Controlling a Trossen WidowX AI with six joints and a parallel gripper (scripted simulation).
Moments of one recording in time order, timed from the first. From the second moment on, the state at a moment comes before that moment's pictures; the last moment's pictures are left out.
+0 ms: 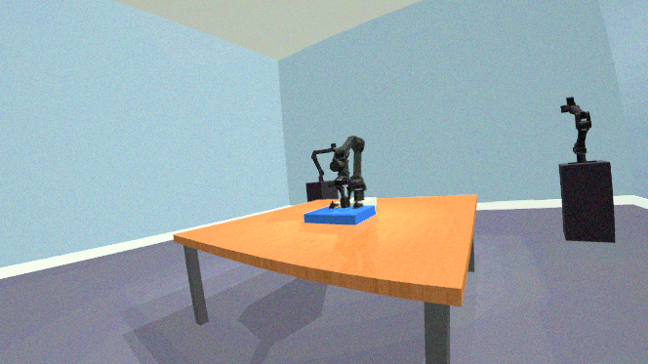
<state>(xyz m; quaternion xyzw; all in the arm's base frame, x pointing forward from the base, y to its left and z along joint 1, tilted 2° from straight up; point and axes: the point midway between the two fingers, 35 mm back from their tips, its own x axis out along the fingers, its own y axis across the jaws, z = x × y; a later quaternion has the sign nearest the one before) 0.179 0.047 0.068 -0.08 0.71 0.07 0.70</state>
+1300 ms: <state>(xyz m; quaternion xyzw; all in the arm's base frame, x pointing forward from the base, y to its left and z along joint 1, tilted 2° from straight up) 0.184 0.047 0.079 -0.07 0.71 0.07 0.70</state>
